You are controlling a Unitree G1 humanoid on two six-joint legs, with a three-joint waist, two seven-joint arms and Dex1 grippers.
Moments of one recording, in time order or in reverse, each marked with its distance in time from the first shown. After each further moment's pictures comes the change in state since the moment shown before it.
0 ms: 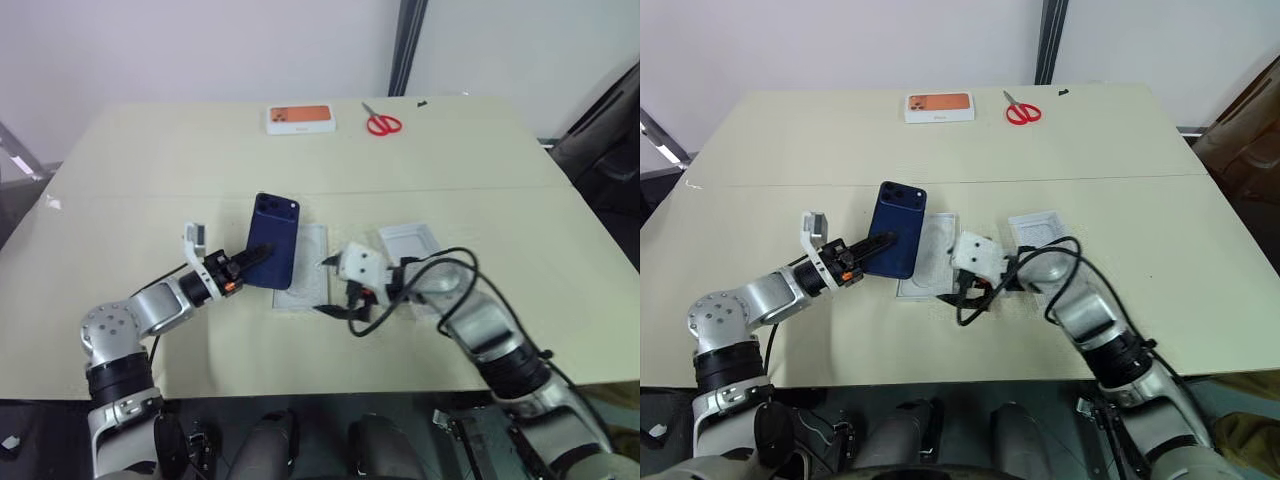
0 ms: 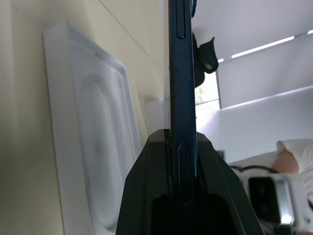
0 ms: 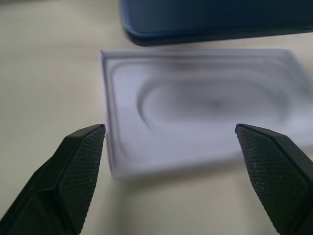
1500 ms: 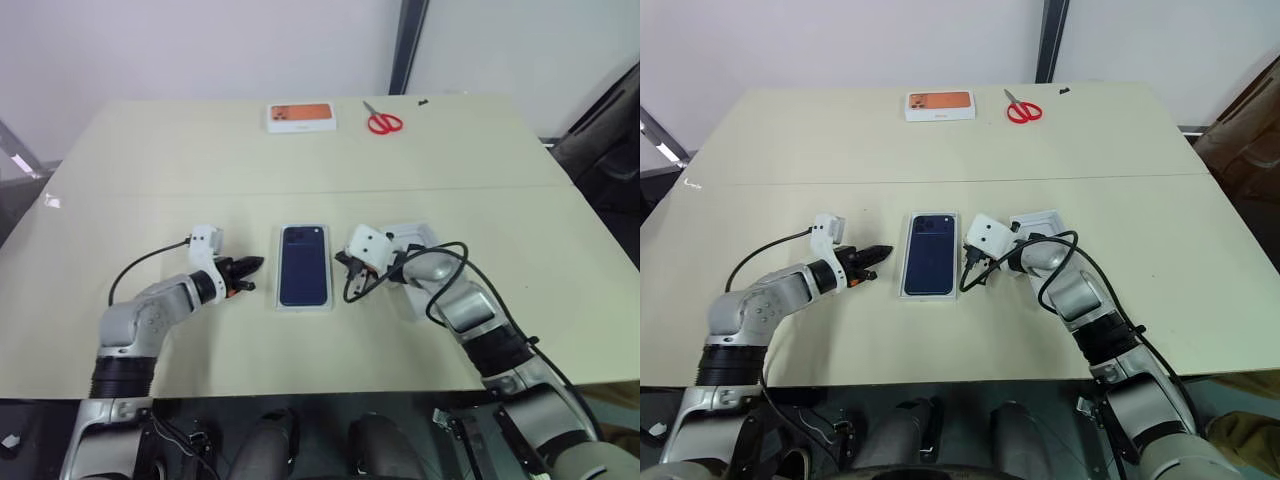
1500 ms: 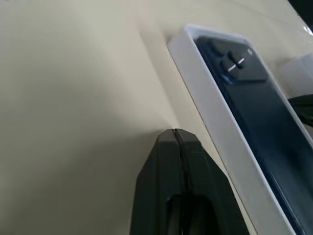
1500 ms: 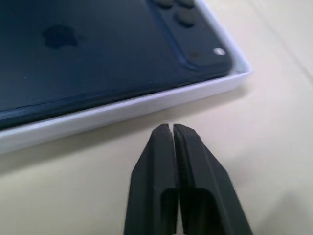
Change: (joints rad) left arm -0.009 0.148 -0.413 0.047 0.545 -0.489 -0.167; right arm -0.103 0.115 0.007 0.333 -0.143 -0.142 -0.209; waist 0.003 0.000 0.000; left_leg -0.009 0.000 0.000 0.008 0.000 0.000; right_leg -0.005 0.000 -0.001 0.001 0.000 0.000
